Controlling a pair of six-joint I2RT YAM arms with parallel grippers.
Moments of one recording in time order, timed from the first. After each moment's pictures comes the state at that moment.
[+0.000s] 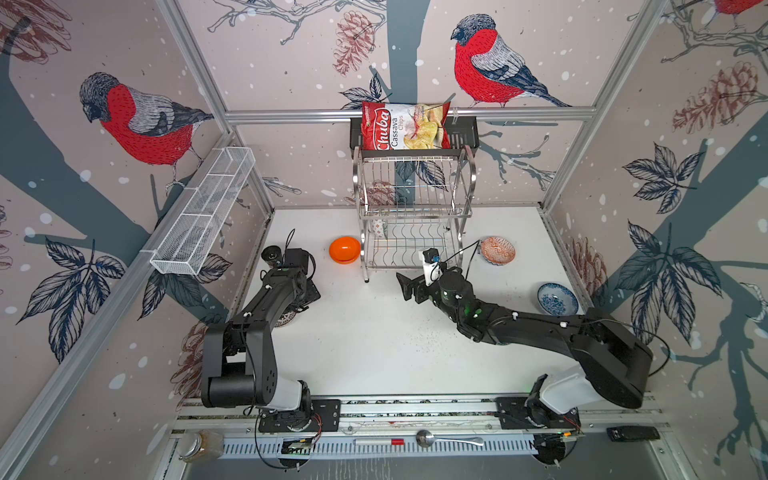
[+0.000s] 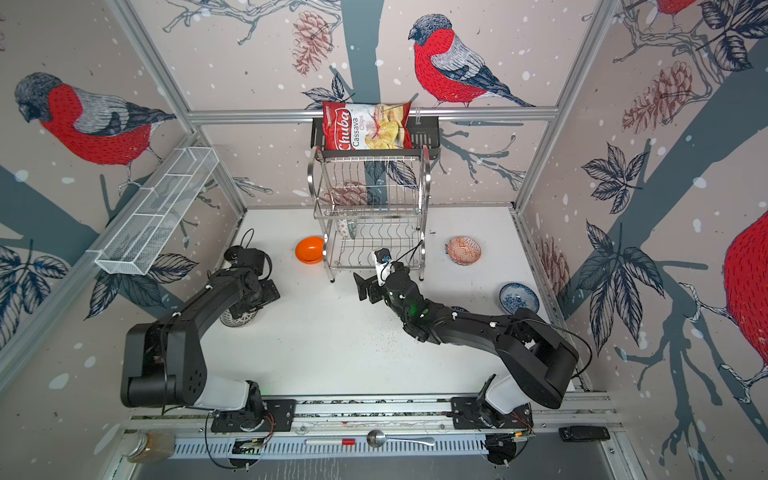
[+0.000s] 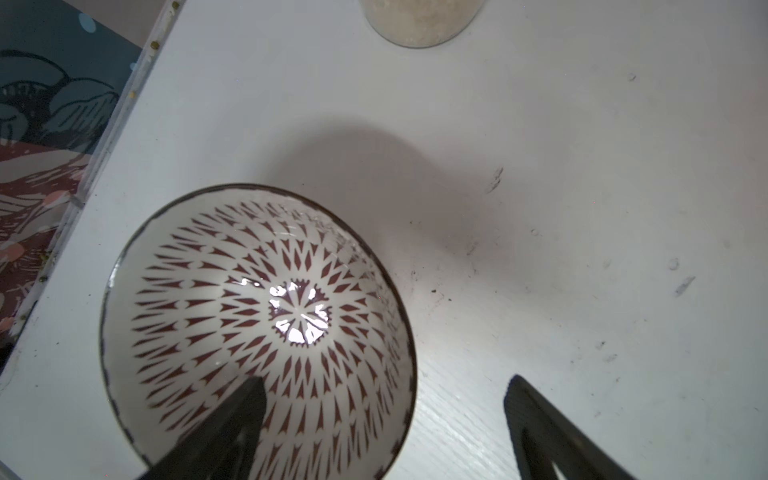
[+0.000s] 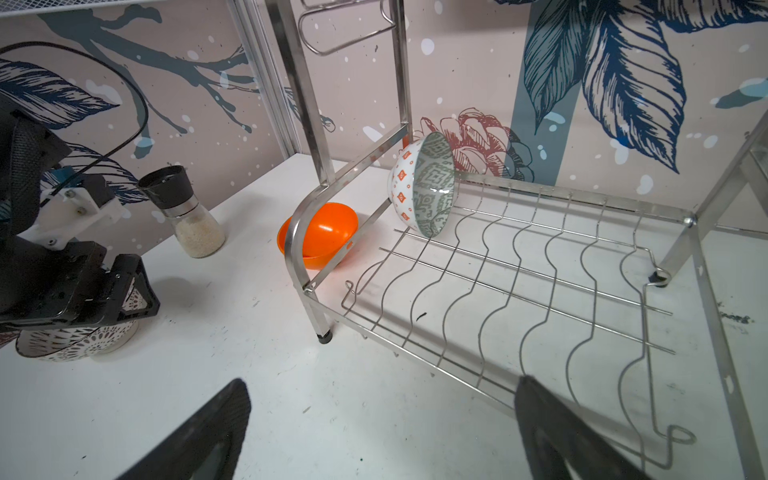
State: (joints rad) left arm 0.04 1.46 0.89 -0.72 -0.27 -0.52; right arm 0.93 1.49 0.72 0.53 0.26 0.17
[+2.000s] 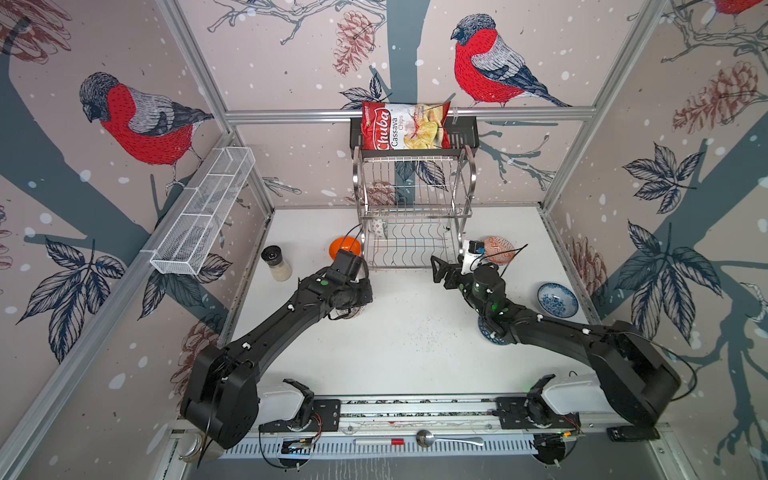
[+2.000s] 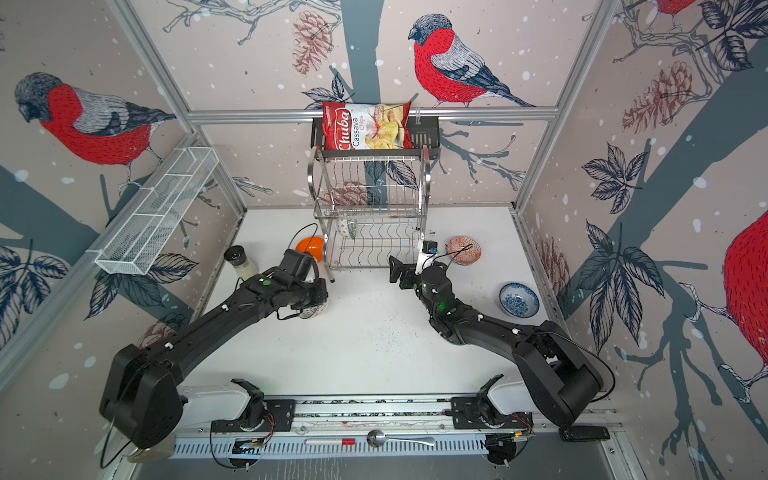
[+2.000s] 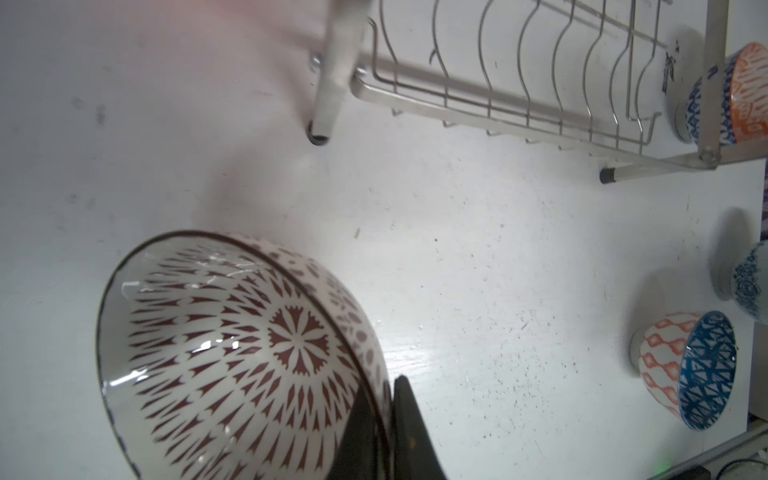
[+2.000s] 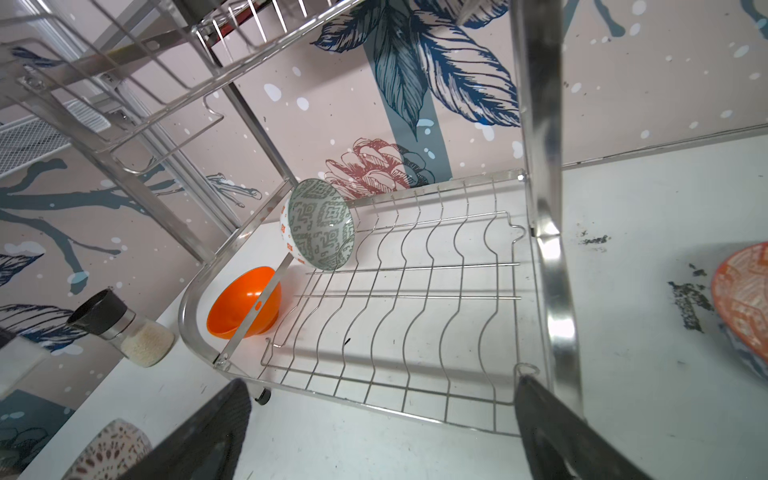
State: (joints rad) left arm -0.54 1.31 0.91 -0.62 0.07 -0.63; right arm 0.68 1.36 0.56 0.62 0.22 0.40
